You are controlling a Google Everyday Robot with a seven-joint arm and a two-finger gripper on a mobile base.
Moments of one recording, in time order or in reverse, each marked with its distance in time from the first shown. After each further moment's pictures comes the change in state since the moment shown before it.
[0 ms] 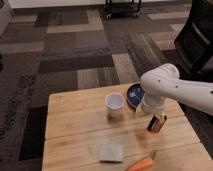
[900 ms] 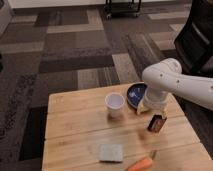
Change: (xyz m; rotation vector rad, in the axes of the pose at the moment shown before) arm -0.019 -0.012 -0.009 0.013 -0.010 -0.015
